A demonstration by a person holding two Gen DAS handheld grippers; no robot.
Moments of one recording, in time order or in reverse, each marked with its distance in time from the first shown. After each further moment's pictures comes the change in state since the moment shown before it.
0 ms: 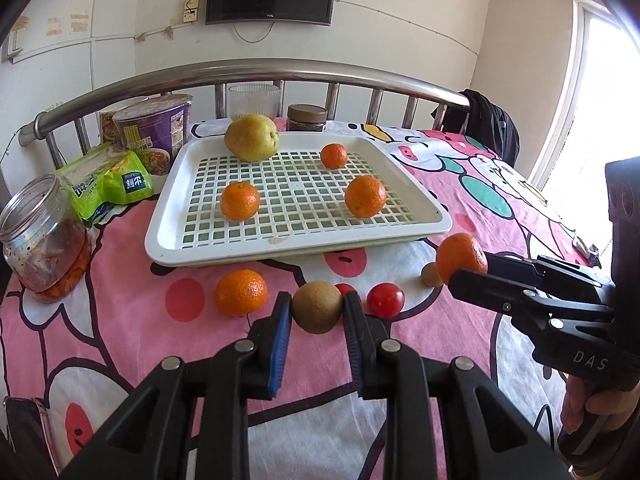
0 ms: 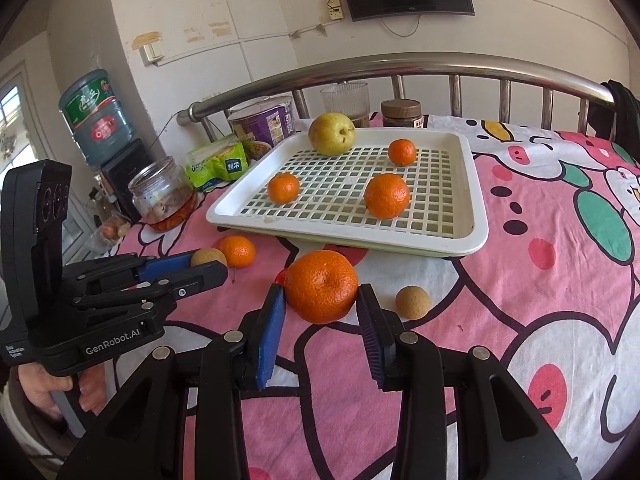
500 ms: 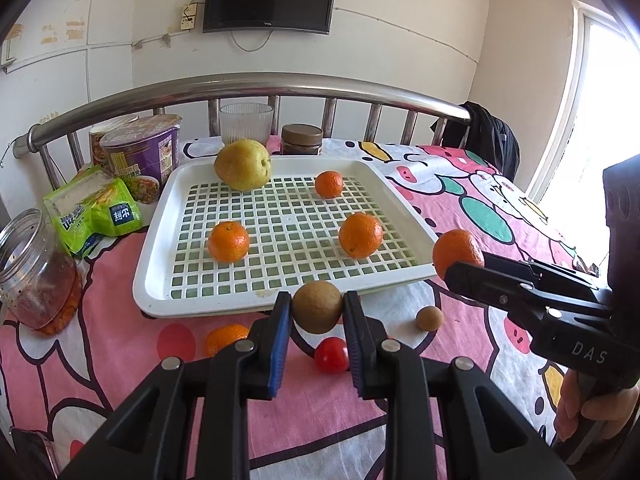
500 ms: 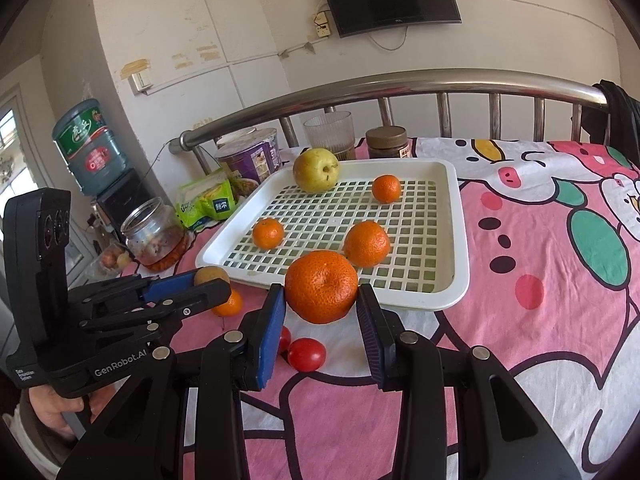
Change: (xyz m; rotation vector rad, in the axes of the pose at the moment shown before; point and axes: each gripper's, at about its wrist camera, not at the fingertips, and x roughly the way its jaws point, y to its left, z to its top) left arm 0.012 -0.003 0.031 -0.011 -0.026 -0.007; right arm 0.006 -0.021 0.032 0.052 -0.039 -0.001
